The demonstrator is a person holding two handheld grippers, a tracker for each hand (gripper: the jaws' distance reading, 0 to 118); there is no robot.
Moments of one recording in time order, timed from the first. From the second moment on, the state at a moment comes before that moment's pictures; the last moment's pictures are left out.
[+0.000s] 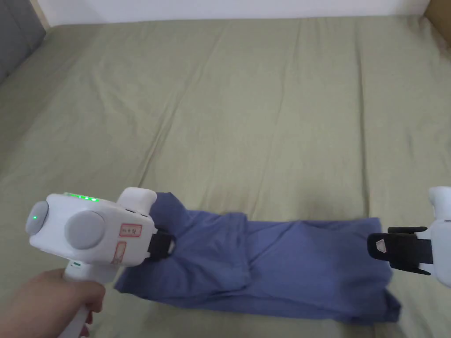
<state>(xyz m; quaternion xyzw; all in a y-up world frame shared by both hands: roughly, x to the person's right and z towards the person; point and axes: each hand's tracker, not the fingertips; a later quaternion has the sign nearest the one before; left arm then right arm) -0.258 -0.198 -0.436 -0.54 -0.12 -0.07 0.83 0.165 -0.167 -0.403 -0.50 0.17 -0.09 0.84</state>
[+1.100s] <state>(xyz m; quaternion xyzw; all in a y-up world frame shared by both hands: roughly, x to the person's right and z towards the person) -0.129 -0.162 -0.462 -0.56 -0.26 0.14 0.77 0.236 -0.150 -0.367 -0.44 0.15 -0.16 0.87</state>
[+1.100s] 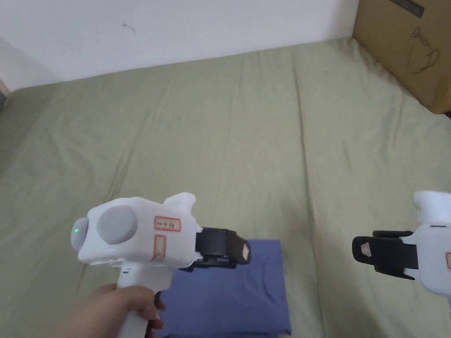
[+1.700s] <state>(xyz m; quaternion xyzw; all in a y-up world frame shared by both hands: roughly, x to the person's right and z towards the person) -0.032 -0.259 -0.468 -0.63 -0.31 0.11 0.70 0.247 -0.157 -0.361 -0.44 0.13 -0.17 0.87</state>
